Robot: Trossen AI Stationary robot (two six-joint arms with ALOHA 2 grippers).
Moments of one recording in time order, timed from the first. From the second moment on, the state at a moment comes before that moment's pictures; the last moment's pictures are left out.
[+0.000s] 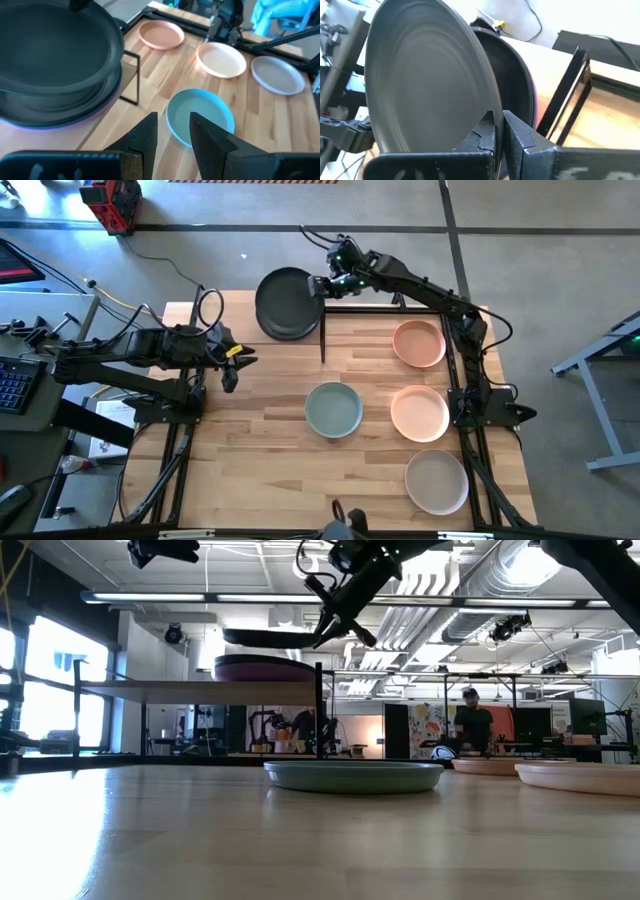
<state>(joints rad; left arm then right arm) -0.01 0.82 1.03 -0.75 -0.30 -0.30 -0.54 2.03 2.08 -0.80 -0.17 0.72</state>
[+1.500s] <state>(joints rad) -0.01 0.82 1.03 -0.82 -0.30 -0.30 -0.53 2.09 2.08 -0.78 -0.07 0.65</state>
